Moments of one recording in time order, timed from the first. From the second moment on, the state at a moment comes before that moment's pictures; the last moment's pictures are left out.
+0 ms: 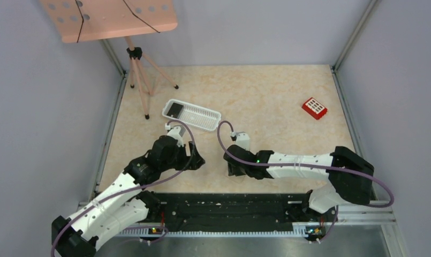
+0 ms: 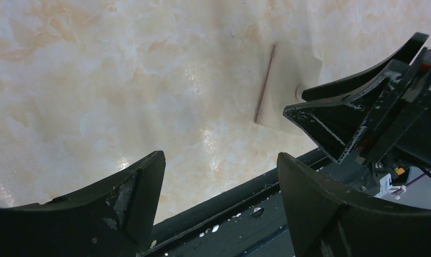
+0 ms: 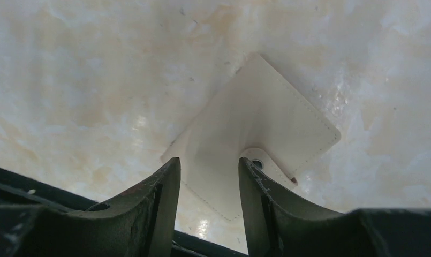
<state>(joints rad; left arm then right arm) -0.65 0.74 0.57 -0.51 0.07 -0.64 1.13 1.44 0.80 -0.32 0.36 0.85</state>
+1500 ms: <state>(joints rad) -0.65 0.71 0.54 -0.53 0.07 -0.67 1.17 1.54 0.84 -0.48 0.56 0.95</state>
